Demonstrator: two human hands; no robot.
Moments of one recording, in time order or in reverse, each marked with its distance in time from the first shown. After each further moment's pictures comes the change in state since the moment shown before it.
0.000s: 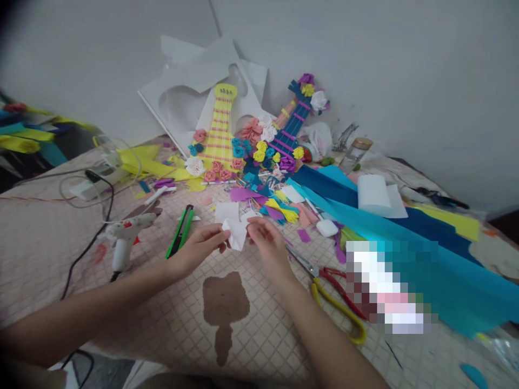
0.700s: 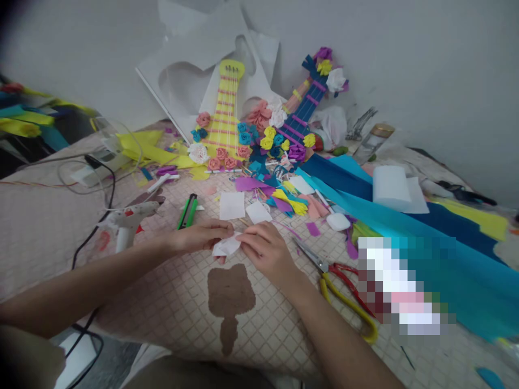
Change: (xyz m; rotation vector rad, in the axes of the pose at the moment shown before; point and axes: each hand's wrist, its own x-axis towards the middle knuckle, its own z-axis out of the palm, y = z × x) left_hand 0.013 -0.016 -0.028 -0.286 -0.458 -0.368; right_hand -0.006 0.004 -0.006 -0.783 -0.266 -0.835
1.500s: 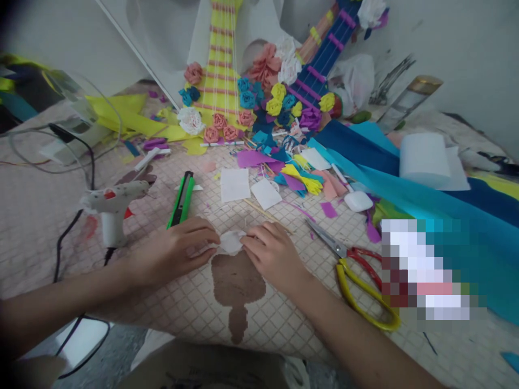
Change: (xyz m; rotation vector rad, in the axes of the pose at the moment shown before) left_hand -0.054 -0.022 0.006 1.348 0.293 0.402; right_hand -0.024 -0.015 0.012 -0.267 -0.347 0.122
